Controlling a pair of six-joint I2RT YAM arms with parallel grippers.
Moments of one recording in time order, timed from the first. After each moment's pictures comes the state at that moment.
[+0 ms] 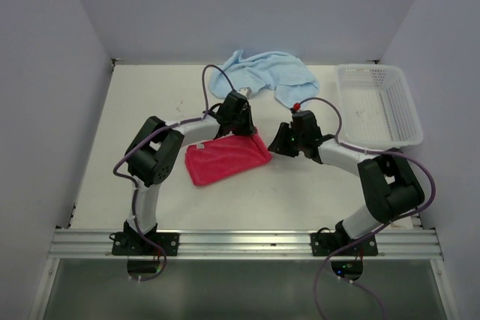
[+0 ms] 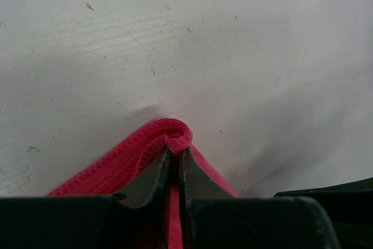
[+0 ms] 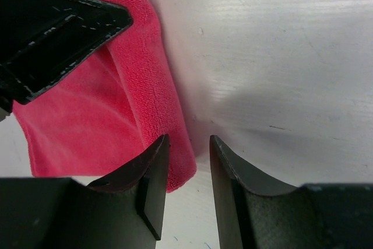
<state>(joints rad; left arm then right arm) -0.62 2.05 1.34 -0.06 0.10 -0.59 0.42 1.57 0.78 -0.04 -0.17 0.67</state>
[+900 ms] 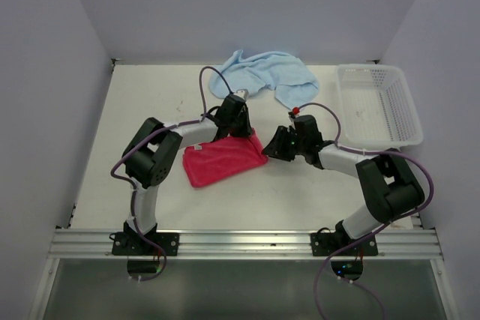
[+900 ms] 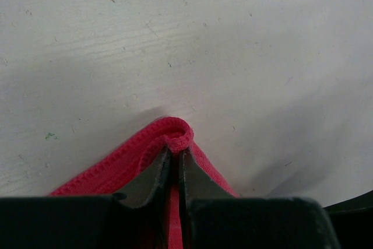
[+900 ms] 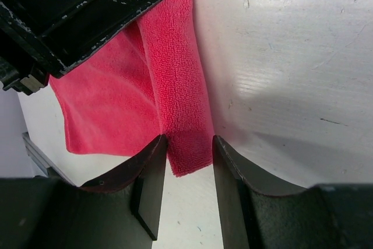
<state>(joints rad) -0.62 2.02 1.28 -0.02 0.06 -0.59 0.42 1.57 0.70 0.12 -0.32 0.75</state>
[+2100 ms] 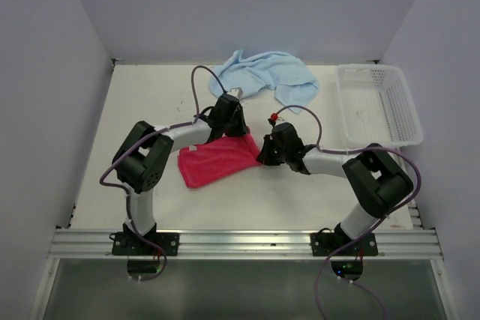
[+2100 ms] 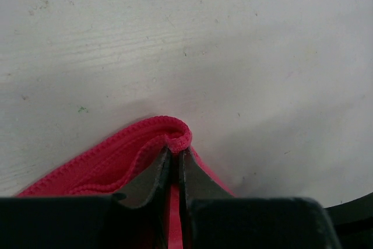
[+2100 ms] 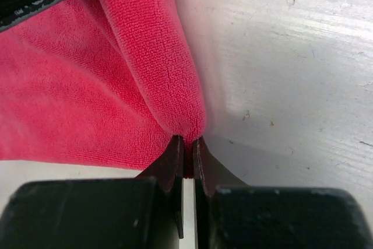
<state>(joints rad) -0.61 1.94 1.22 -0.02 0.05 -0.60 0.61 1.65 0.72 0.14 -0.09 0.59</state>
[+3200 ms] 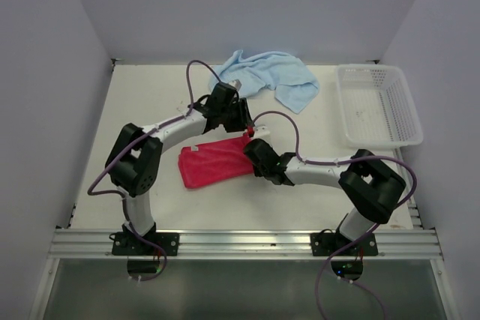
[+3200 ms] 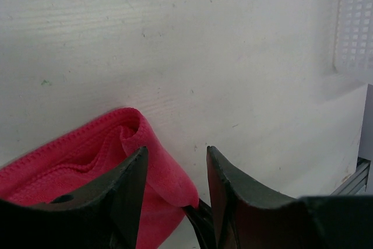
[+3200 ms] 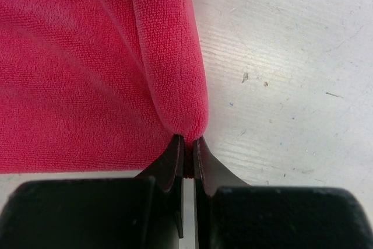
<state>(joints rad) -0.58 1.87 1.33 -0.24 0.18 -0.69 0.91 1.64 0.83 -0.11 0.46 0.49</state>
